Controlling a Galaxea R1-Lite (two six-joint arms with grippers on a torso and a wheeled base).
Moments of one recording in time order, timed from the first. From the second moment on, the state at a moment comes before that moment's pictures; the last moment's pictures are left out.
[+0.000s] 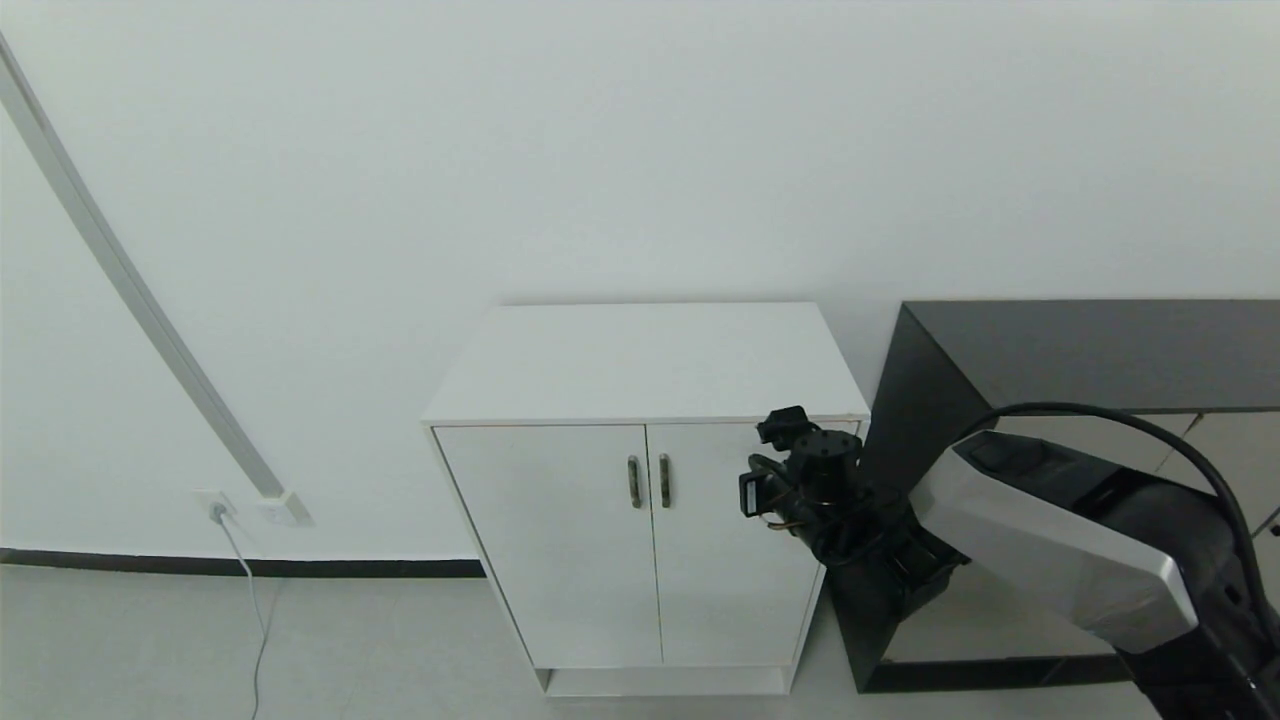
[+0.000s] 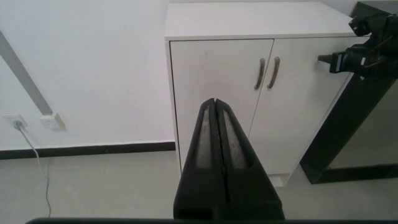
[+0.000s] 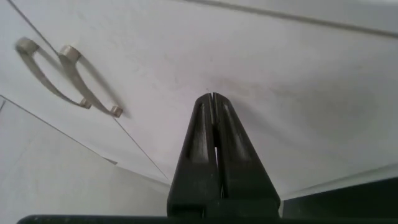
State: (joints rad) left arm 0.00 0.00 0.00 0.00 -0.03 0.00; right arm 0.55 2.52 -1.28 -1.05 -0.22 0.06
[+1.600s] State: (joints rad) left arm 0.00 0.00 0.00 0.00 -0.02 0.00; right arm 0.13 1.55 -0.18 -1.27 -0.25 0.00
